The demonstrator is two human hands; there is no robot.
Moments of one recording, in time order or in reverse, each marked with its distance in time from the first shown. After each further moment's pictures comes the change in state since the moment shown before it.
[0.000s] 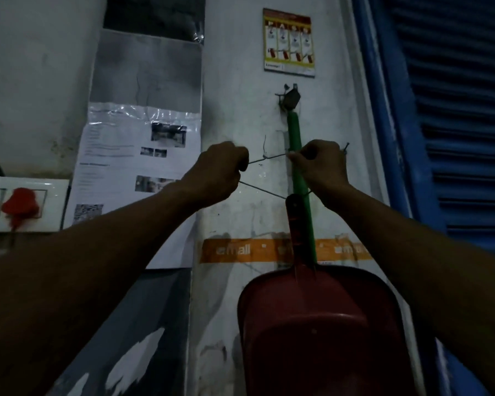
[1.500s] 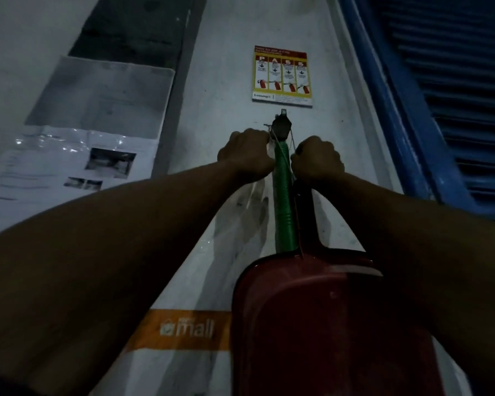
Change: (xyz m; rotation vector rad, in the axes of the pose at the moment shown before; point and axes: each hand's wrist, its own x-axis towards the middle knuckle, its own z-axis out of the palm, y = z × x) left_hand 0.167 0.031 0.075 0.035 0.127 -0.244; right_hand 0.159 0.055 0.032 -0.363 -0.028 -0.137
